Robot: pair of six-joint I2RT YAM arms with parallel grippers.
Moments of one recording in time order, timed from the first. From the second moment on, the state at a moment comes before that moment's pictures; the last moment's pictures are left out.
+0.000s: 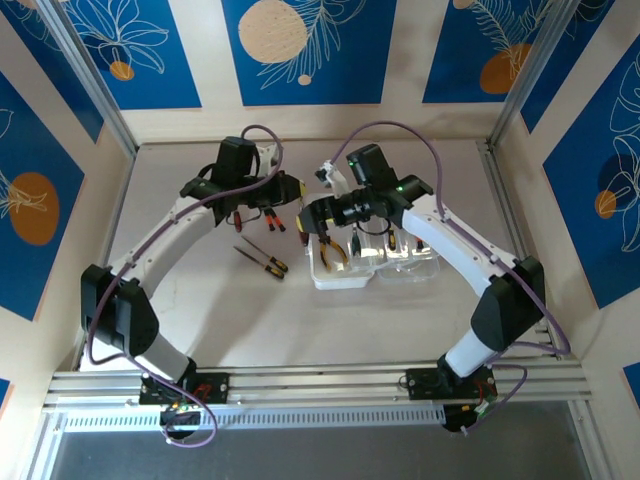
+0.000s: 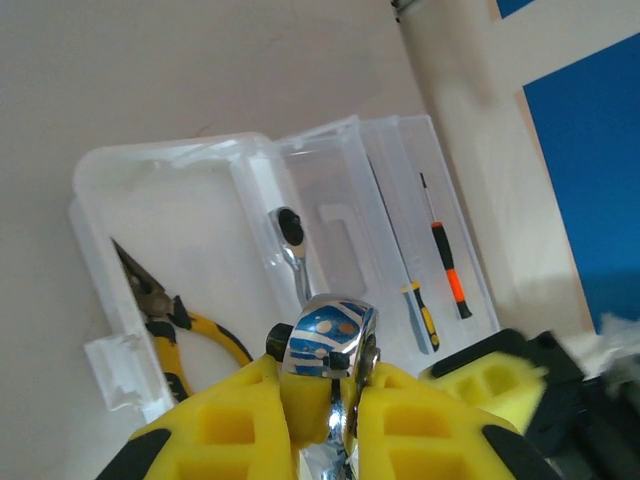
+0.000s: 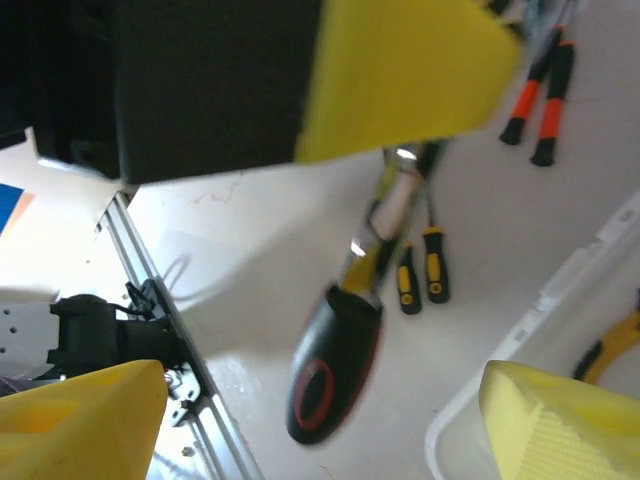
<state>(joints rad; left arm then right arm) -0.45 1.58 1.41 -0.47 0.50 -0.58 0.60 1.60 1.47 -0.69 -0.61 0.25</state>
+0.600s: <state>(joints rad) -0.46 1.58 1.42 -0.44 0.53 -0.59 0.63 1.69 1.52 -0.71 -0.58 0.30</state>
